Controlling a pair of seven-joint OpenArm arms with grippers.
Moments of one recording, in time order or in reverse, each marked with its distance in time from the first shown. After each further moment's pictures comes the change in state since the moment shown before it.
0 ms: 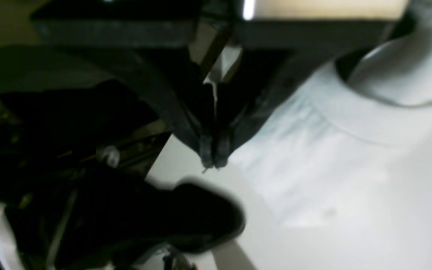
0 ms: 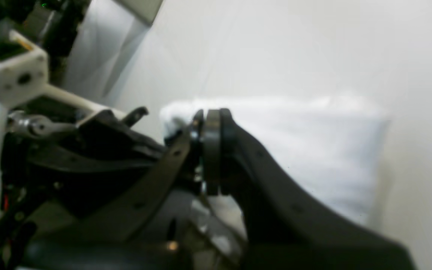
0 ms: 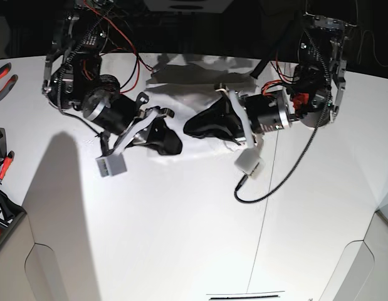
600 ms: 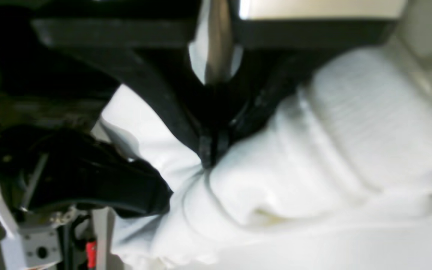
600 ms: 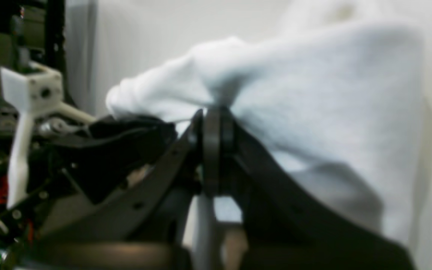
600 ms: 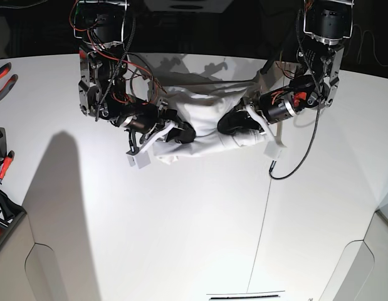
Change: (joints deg) left arm -5.2 0.1 -5.1 -32.3 8.5 1.3 -14.9; right arm 12.2 -0.1 0.0 -39.5 -8.3 -0.5 10.8
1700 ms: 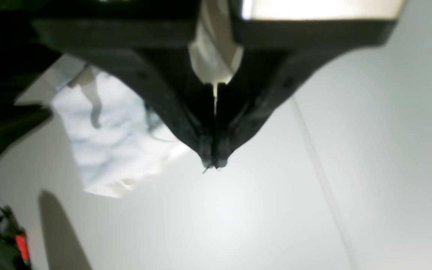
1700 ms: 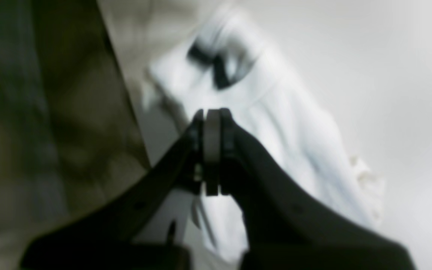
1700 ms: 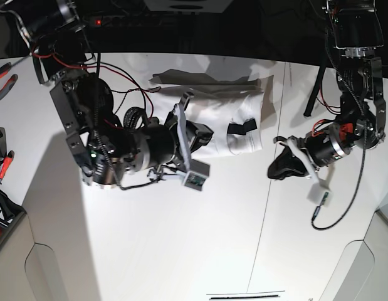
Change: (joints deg) left arm -1.9 -4.9 -11.9 24.8 6.9 0.3 9.5; right arm 12.5 17.0 -37.0 29.8 5.2 10.6 -23.3
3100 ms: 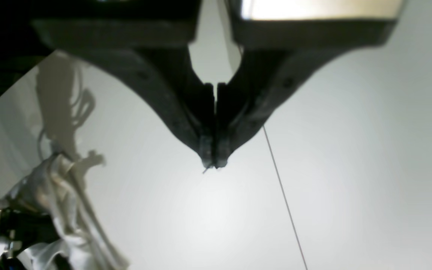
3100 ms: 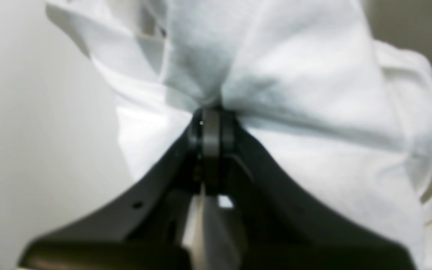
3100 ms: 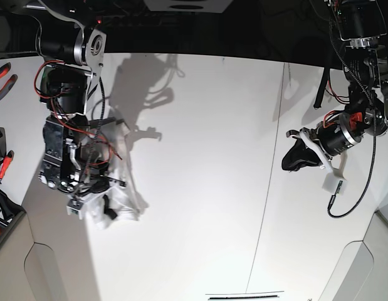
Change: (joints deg) left arm 3.1 0.2 -4.5 0.0 0.0 0.0 -0.4; right arm 2.7 -6.8 44.8 -39.2 -40.9 -36.2 19.8
